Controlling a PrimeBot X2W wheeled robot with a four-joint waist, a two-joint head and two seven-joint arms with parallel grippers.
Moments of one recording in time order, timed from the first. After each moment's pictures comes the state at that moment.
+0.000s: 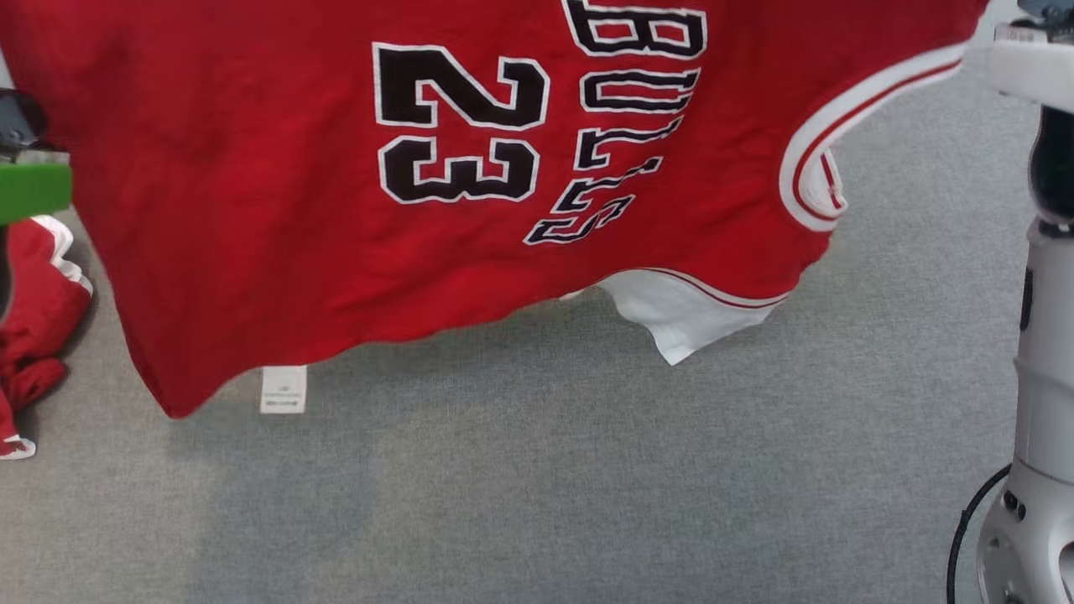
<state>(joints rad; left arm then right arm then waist) -0.74 0.56 -0.21 0.05 -0.61 -0.13 -0.26 -0.84 -0.12 -0.11 -0.02 0.10 0.13 -0.26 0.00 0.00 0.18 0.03</state>
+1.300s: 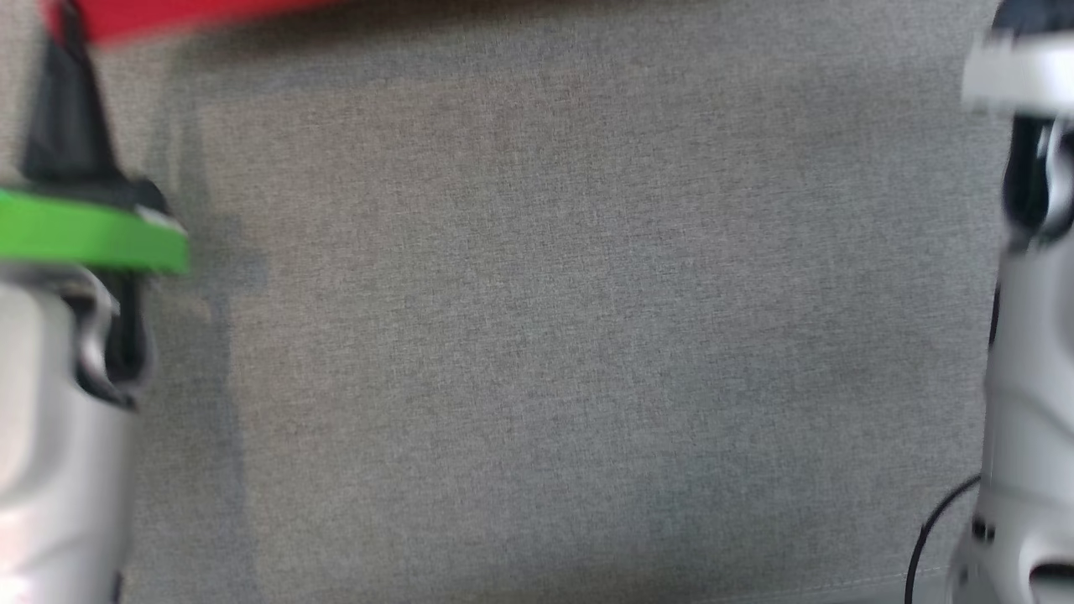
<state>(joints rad) -0.68 0.35 -0.16 0.35 -0.63 -0.13 -0.26 -0.85 -0.05 -0.21 0.12 -0.03 0.13 -0.26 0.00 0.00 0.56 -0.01</state>
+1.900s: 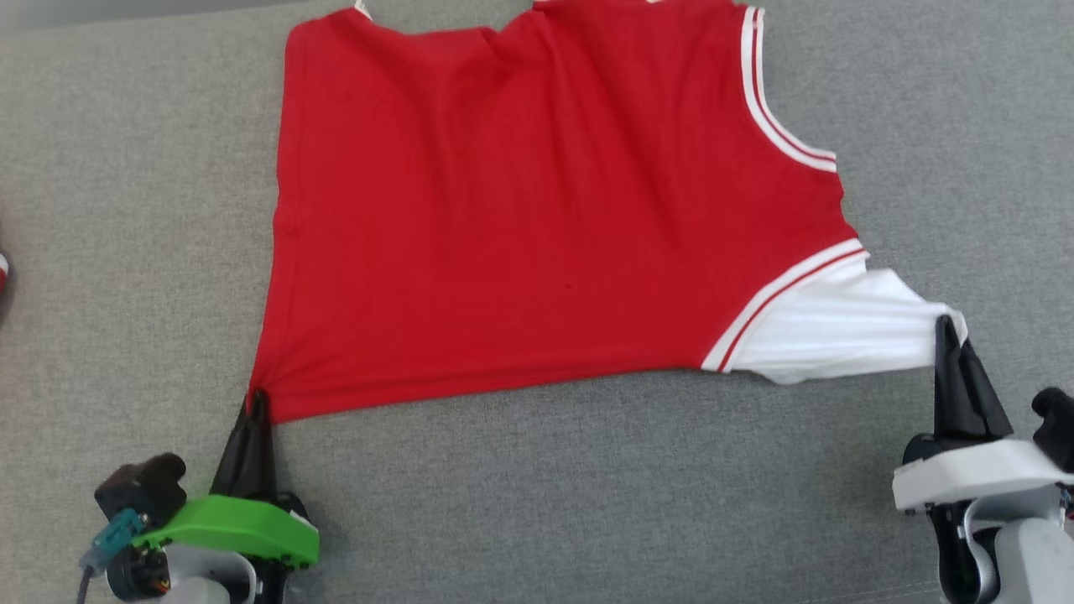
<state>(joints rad) -0.18 0.16 -0.11 0.46 -0.59 -0.13 -0.26 -0.15 -0.04 -0.21 0.20 0.25 0.13 -0.26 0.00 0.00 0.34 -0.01</state>
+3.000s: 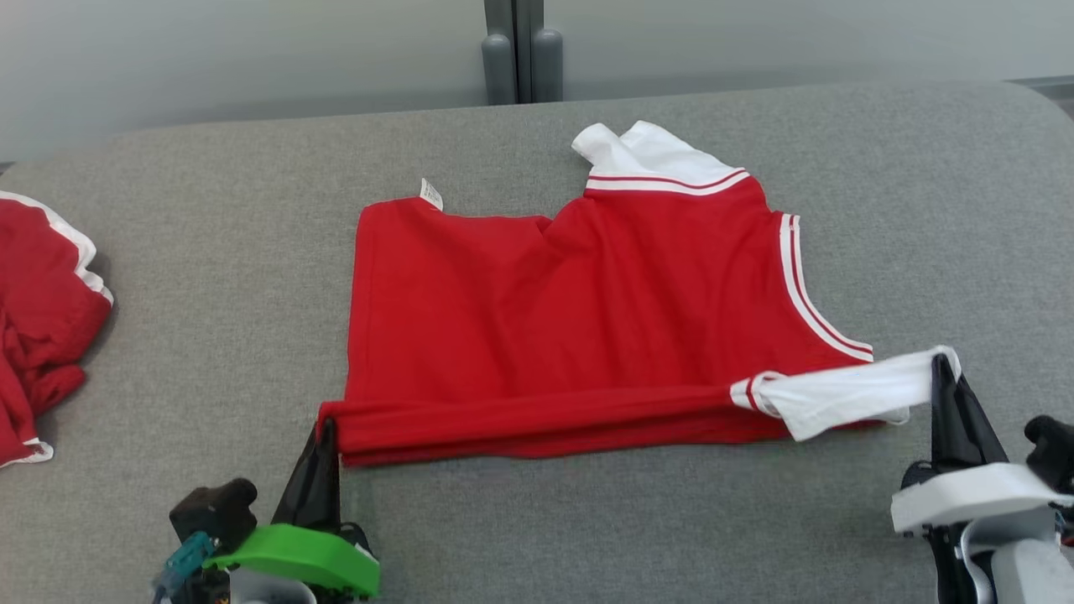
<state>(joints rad) -0.07 0.09 -0.18 0.38 -0.51 -0.13 -0.26 -0.08 -0.05 -0.20 0.25 0.27 0.13 -0.26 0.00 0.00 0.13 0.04</state>
